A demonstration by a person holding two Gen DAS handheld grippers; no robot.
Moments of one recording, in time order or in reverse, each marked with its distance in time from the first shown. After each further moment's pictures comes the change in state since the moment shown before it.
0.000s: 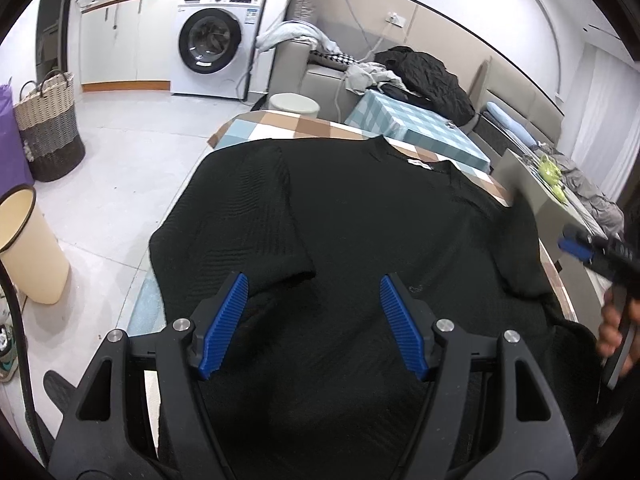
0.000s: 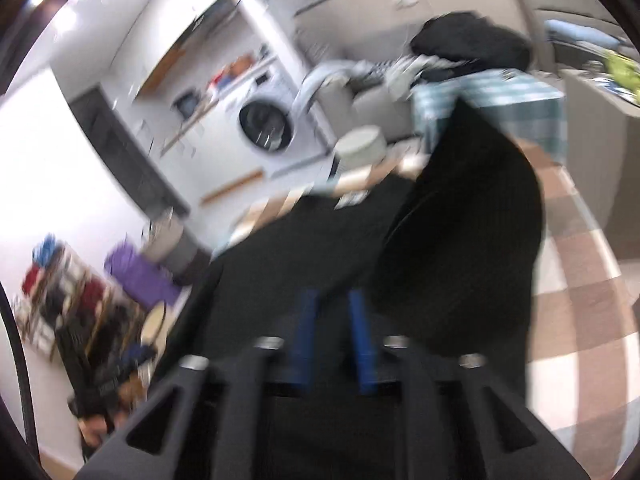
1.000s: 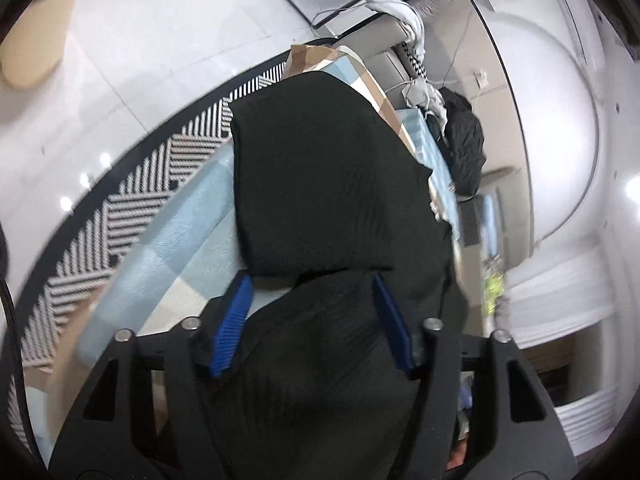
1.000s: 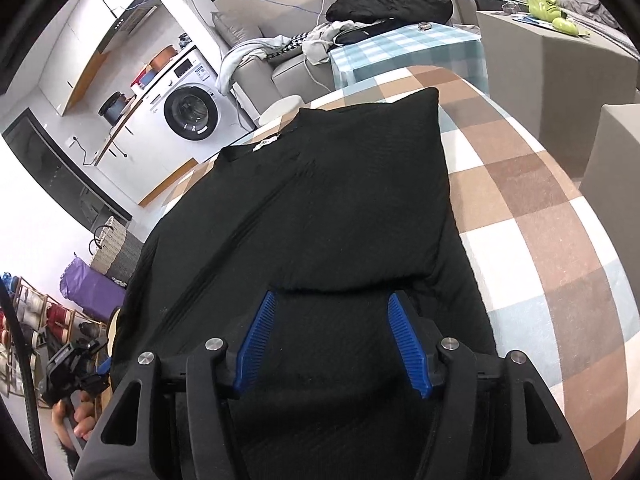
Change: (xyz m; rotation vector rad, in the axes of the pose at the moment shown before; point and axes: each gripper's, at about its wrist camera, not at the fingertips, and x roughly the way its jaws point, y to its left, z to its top) left arm 0.052 0.142 -0.038 -0.694 0.178 -0.252; right arm -0.008 -0.037 -0.054 0.201 0.084 -0.174
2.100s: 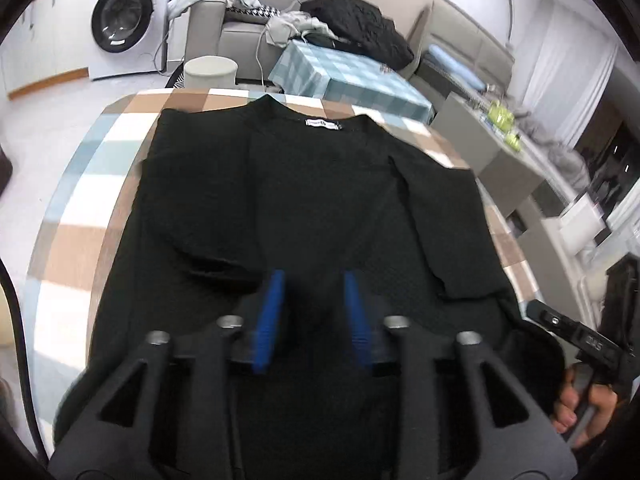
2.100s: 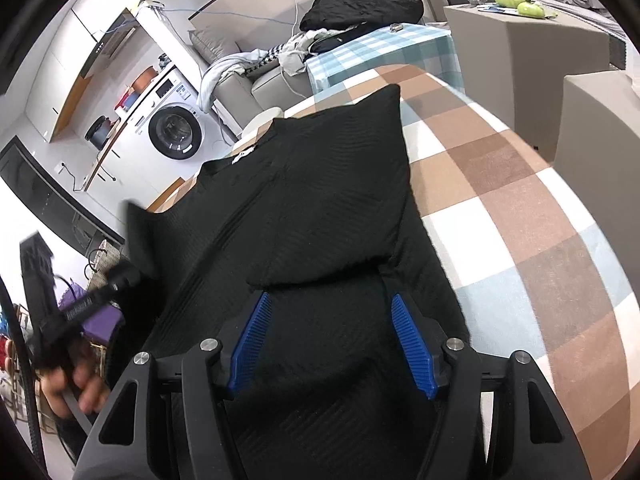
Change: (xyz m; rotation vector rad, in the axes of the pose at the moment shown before) left arm 0.157 -0.241 -0.043 0.796 0.078 0.127; right arm -0.016 -0.022 -0.011 0.086 -0.055 -0.034
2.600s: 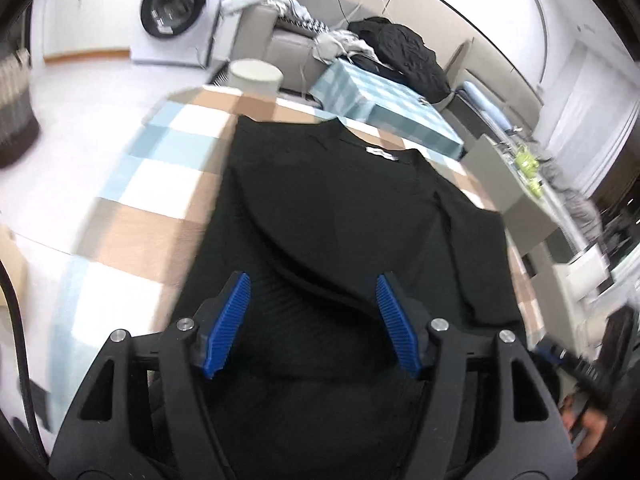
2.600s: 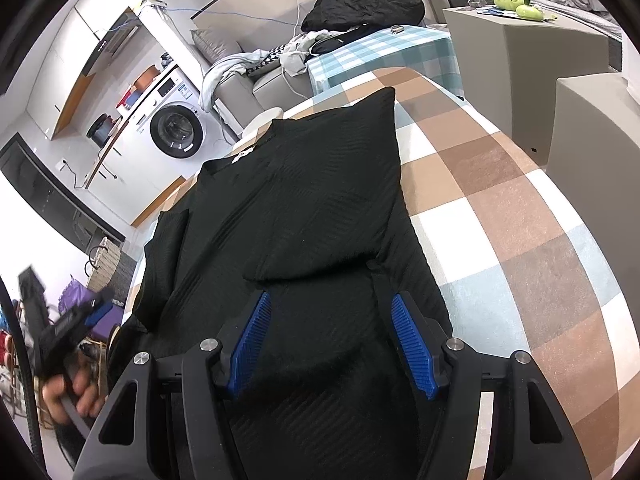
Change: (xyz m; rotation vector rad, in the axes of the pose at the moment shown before) left arm -0.049 0.083 -0.042 -0.155 -0.037 0.029; right arm -0.010 -0.003 -0.004 -0.014 0.009 0.005
